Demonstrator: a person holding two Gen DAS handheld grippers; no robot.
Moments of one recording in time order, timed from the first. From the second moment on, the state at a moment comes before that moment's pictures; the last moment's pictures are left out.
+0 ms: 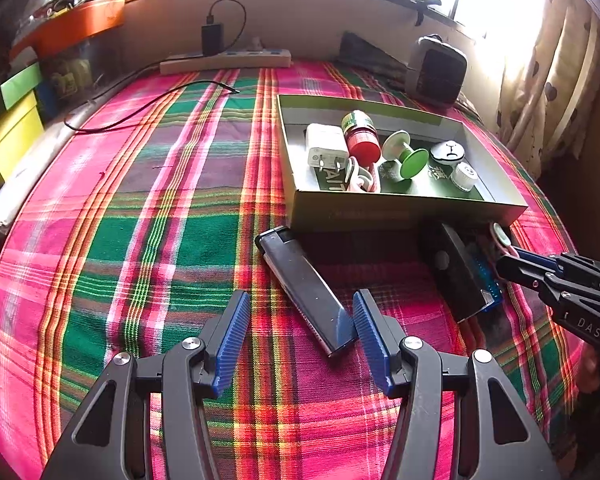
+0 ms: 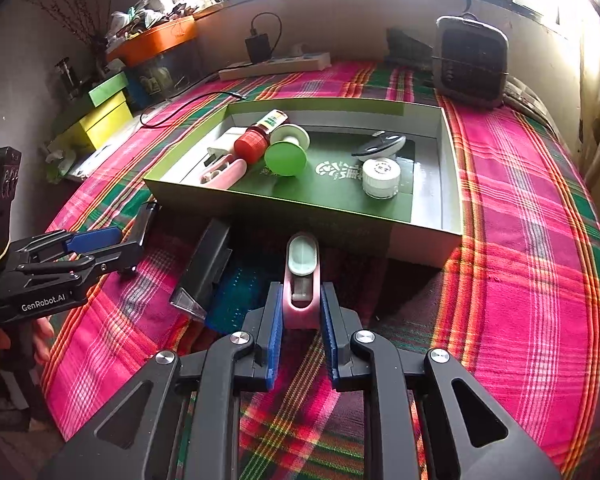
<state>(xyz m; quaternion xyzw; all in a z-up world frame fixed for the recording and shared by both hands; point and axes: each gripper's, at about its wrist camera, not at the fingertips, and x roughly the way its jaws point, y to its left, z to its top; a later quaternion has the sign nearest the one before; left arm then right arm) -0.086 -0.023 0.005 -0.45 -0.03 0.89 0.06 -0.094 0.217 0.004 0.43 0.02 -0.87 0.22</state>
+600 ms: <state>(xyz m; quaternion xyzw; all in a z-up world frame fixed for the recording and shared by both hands) -0.081 -0.040 0.004 -0.45 -0.03 0.89 0.04 -0.082 0.241 0.000 0.44 0.04 -0.88 0.15</state>
